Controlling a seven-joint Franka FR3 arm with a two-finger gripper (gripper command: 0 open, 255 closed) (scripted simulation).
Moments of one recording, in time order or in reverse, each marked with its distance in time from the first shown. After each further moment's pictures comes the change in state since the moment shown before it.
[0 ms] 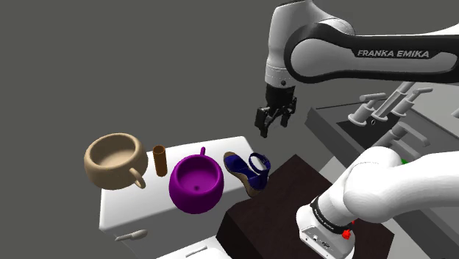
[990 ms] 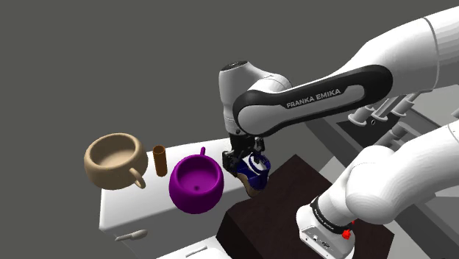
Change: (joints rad) arm 0.069 0.340 0.187 -0.039 0.107 0.254 0.230
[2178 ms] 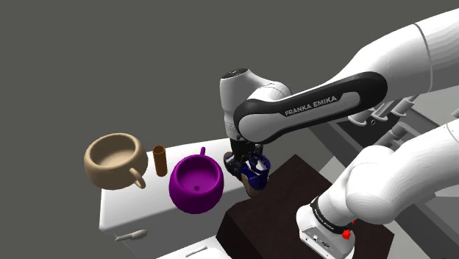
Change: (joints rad) arm 0.003 0.012 0.006 -0.039 0.005 0.051 0.000
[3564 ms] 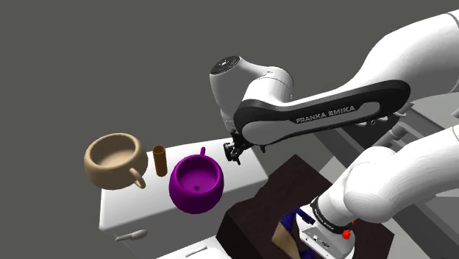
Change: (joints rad) arm -0.062 -0.046 0.111 0.091 -0.223 -0.137 0.359
